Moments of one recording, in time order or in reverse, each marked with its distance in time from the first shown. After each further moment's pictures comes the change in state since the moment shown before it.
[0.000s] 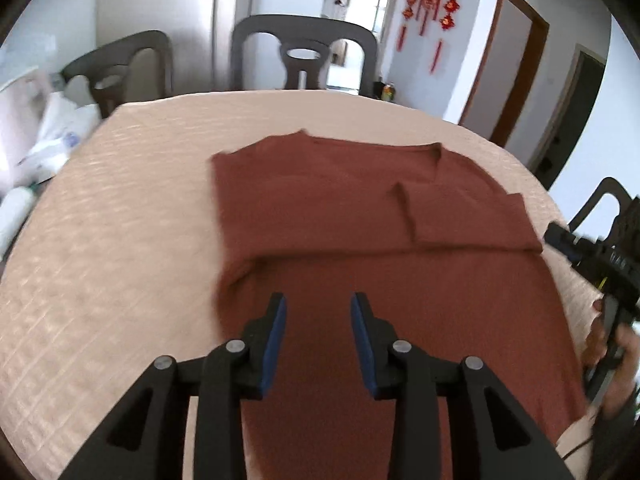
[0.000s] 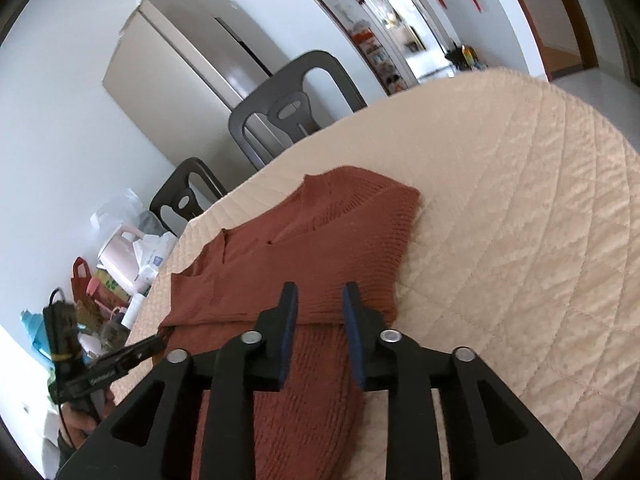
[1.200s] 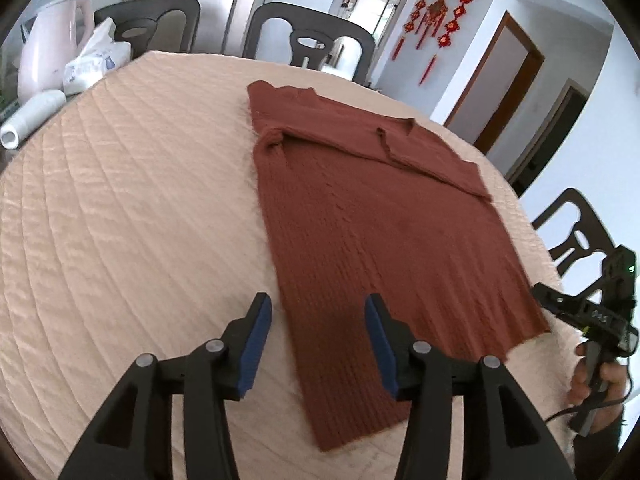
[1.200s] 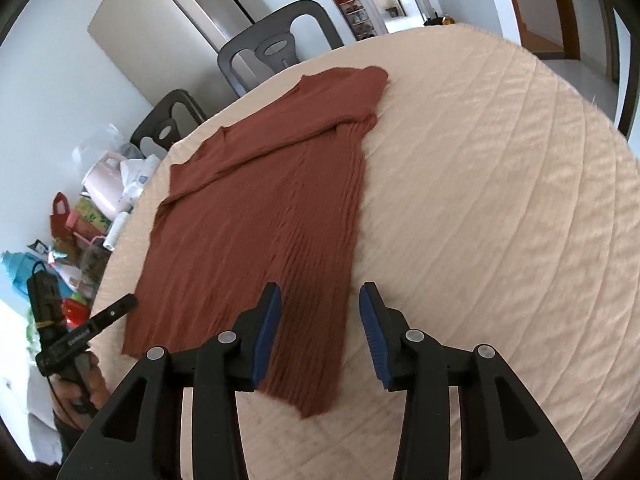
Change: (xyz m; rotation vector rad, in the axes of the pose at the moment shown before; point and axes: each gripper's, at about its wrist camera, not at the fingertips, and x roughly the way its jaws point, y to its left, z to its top) left arm -0.058 0.027 -0.097 -0.126 0.008 -0.178; right arm -0.079 0.041 -0.111 -0.024 0.192 -0.151
